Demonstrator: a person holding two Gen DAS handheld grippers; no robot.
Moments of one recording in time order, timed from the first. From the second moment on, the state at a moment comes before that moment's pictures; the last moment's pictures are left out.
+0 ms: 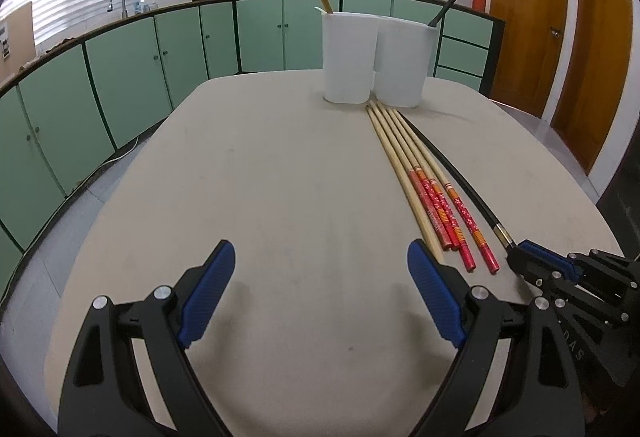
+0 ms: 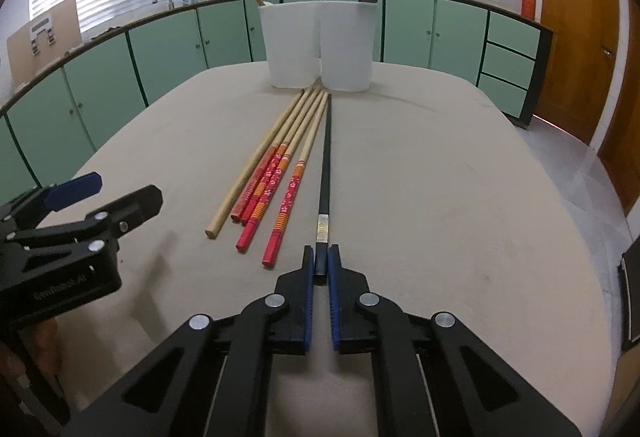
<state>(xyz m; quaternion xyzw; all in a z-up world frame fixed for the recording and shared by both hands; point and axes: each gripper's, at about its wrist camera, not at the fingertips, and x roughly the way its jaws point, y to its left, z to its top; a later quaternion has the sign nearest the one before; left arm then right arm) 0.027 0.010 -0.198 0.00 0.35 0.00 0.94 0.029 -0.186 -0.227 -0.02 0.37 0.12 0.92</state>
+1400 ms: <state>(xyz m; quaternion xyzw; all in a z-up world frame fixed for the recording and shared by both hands) 0.035 -0.029 -0.193 -0.02 0.37 -0.05 0.93 0.033 -0.234 -0.208 0.03 0.35 0.10 0.93</state>
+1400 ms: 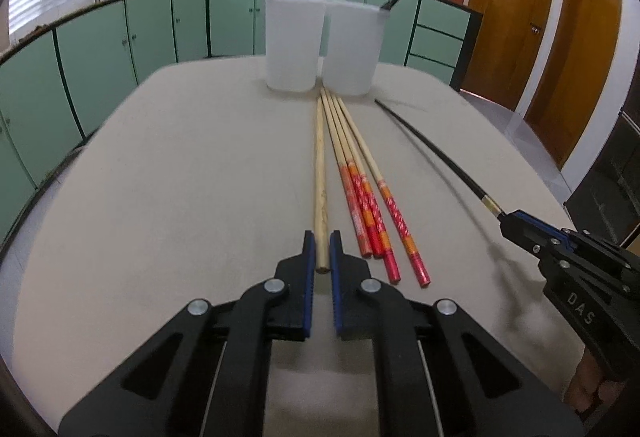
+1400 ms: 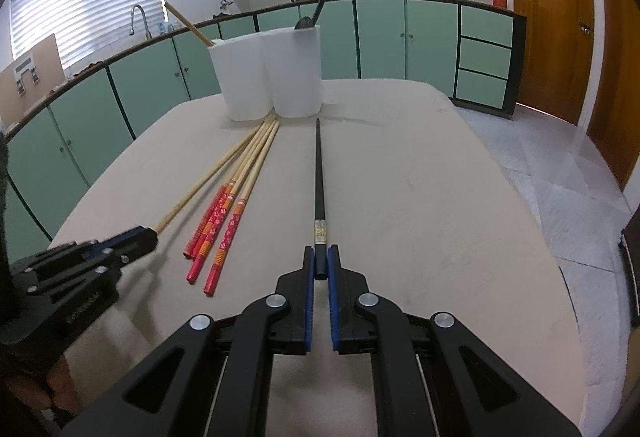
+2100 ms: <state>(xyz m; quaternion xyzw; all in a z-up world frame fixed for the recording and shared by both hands) 0.039 -0.013 -0.091 -0.03 0.25 -0.06 0.97 0.045 -0.237 -0.110 0.02 0.28 0.13 0.95</state>
